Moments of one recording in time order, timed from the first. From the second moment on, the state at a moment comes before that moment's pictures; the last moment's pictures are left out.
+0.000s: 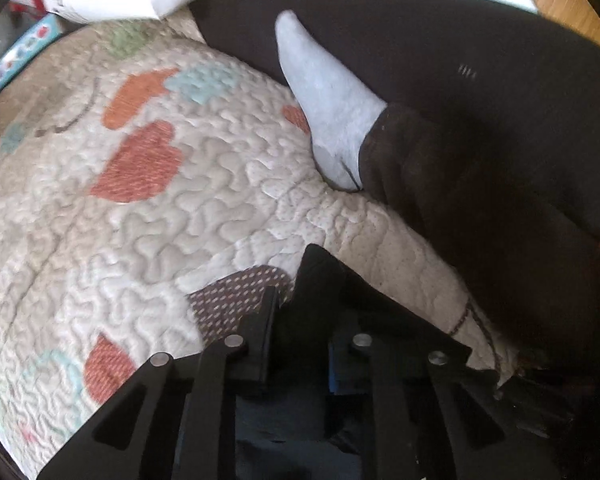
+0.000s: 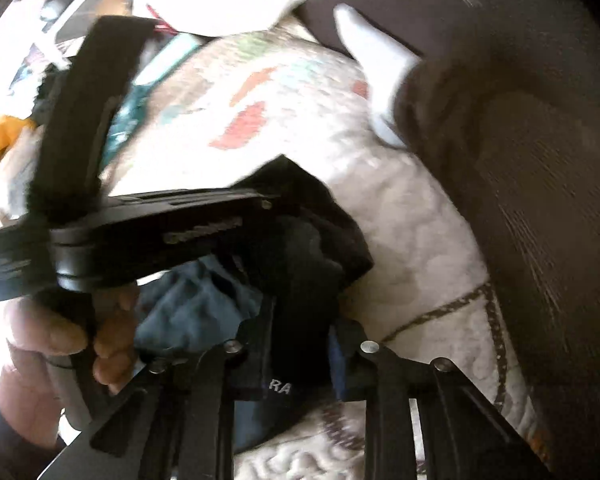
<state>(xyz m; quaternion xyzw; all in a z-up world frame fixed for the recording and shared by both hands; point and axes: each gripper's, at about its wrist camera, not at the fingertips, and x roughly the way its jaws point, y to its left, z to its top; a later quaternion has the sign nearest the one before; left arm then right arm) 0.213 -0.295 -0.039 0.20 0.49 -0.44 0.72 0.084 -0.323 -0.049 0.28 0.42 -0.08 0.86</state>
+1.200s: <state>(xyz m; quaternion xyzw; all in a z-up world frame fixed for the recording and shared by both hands) 0.198 -0.028 -0.023 0.03 0.49 -0.27 0.82 0.079 -0.090 -0.025 -0.06 0.43 0.14 0.89</state>
